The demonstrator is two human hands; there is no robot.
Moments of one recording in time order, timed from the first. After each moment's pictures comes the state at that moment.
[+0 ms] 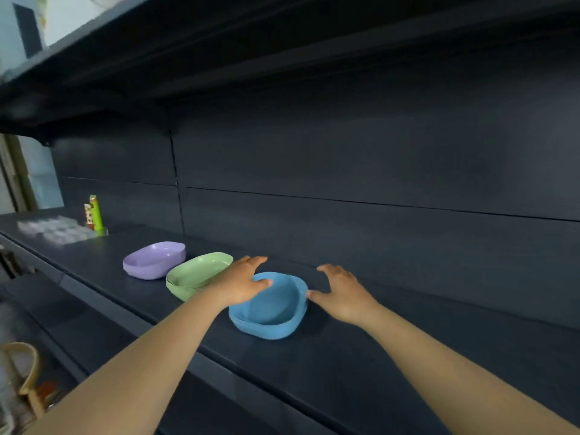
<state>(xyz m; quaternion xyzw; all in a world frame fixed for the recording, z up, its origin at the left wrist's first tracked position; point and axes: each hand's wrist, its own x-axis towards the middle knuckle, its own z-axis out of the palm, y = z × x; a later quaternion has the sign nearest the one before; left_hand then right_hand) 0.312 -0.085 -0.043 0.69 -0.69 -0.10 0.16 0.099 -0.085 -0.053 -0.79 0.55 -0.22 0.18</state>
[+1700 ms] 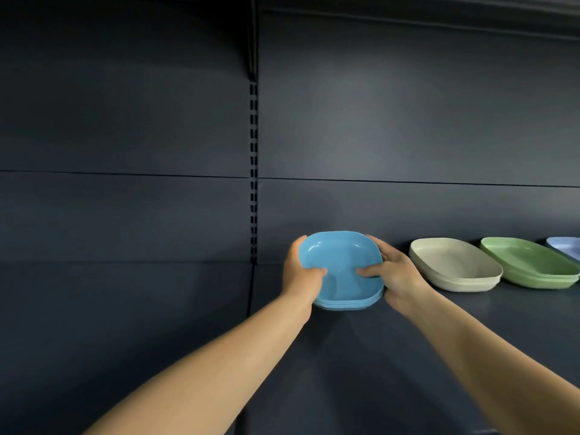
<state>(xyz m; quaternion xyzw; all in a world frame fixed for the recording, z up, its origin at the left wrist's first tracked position) -0.388 0.080 -0.069 0.39 -0.58 -0.57 0.43 -0.534 0.134 -0.068 -0.37 0.55 -0.65 0.37</state>
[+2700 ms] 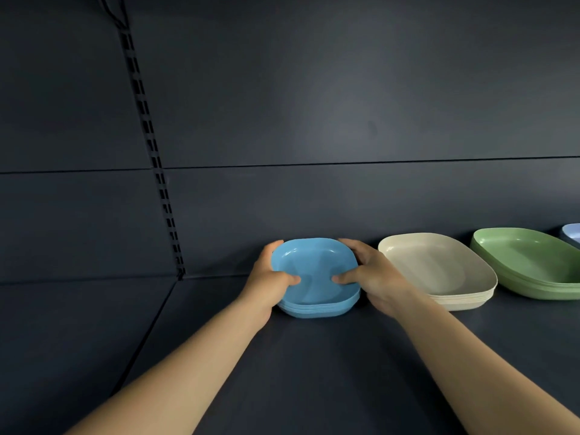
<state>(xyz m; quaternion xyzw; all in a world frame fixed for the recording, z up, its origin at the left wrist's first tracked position) -0.495 0.014 -0.111 0.42 -0.63 -0.54 0.36 -0.661 0.083 -0.105 -0.42 0.61 -0.55 0.38</state>
